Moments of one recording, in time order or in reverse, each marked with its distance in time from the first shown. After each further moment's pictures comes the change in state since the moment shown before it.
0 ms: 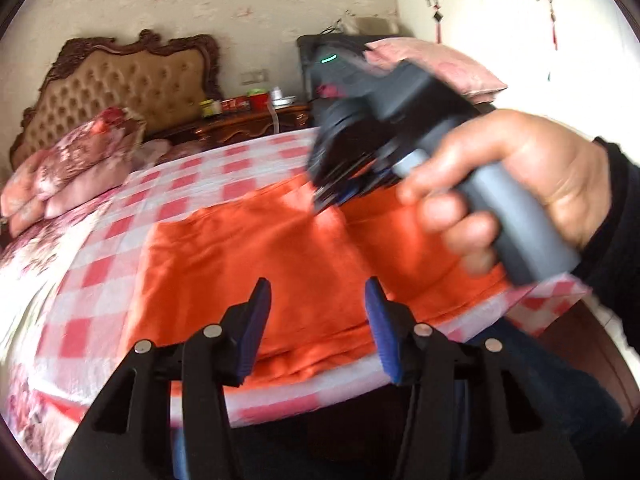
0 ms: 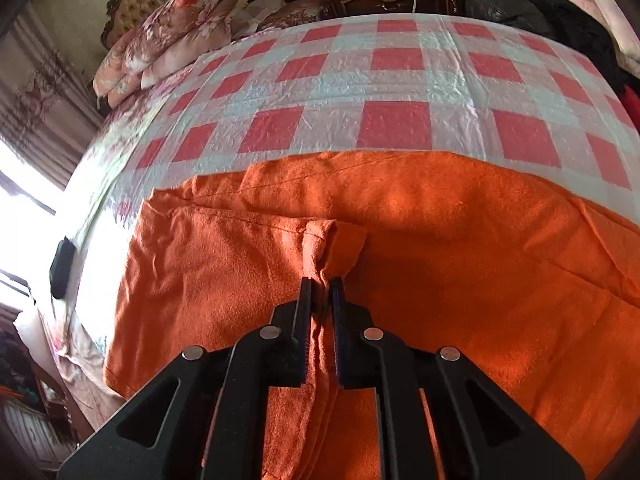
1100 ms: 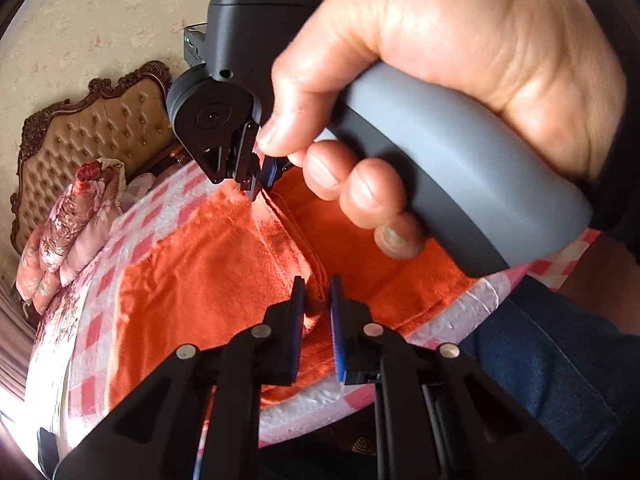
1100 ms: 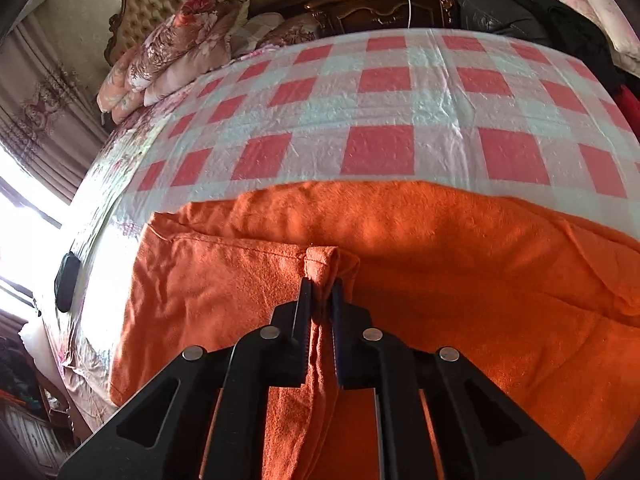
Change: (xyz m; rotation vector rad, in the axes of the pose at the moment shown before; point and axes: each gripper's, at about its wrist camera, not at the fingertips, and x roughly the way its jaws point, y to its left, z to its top) left arm 0.050 -0.080 0.004 0.293 0.090 0.048; right arm 0.000 -0.015 0.008 0.009 -0.043 0.006
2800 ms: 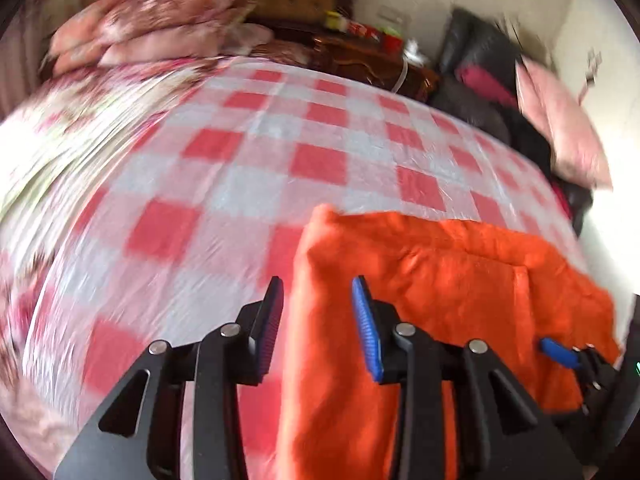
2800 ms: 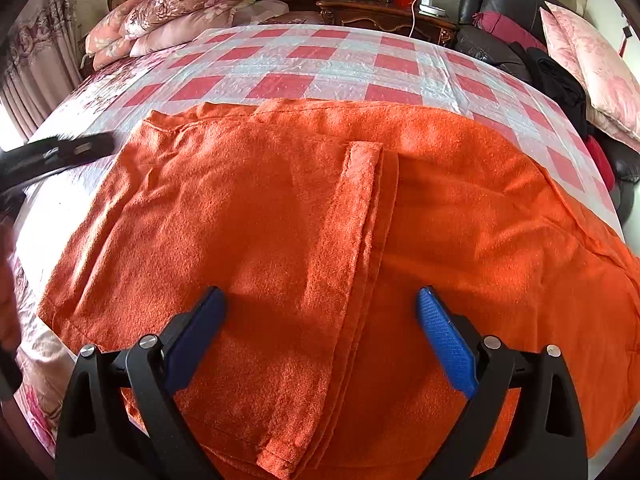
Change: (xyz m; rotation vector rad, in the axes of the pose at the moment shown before) left arm 0.039 0.279 -0.056 -0.818 0.189 -0.055; right arm 0.004 0.052 -0.081 -0.196 -0.047 -0.256
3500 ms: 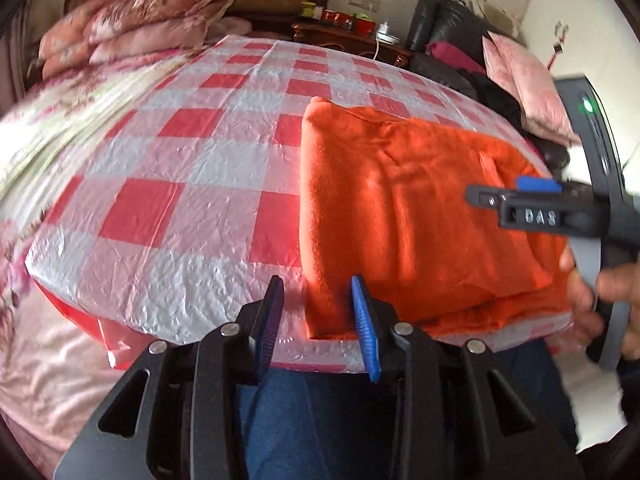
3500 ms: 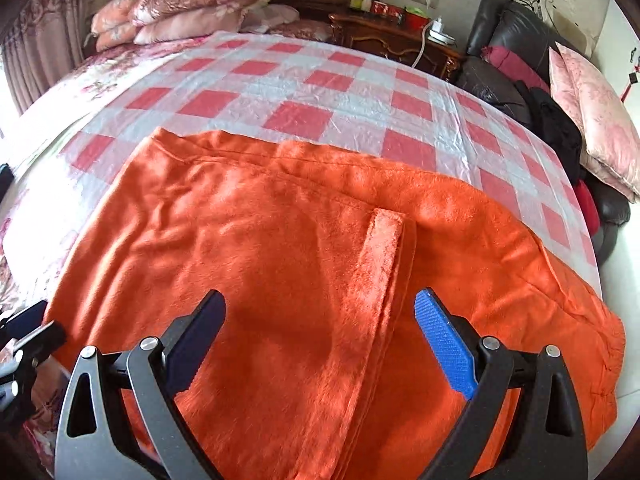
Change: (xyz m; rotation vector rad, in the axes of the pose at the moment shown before) left arm -0.042 0.005 -0.104 0.150 0.017 -0.014; right arm -0.002 0.027 0.035 -0.092 -0.019 -0.091
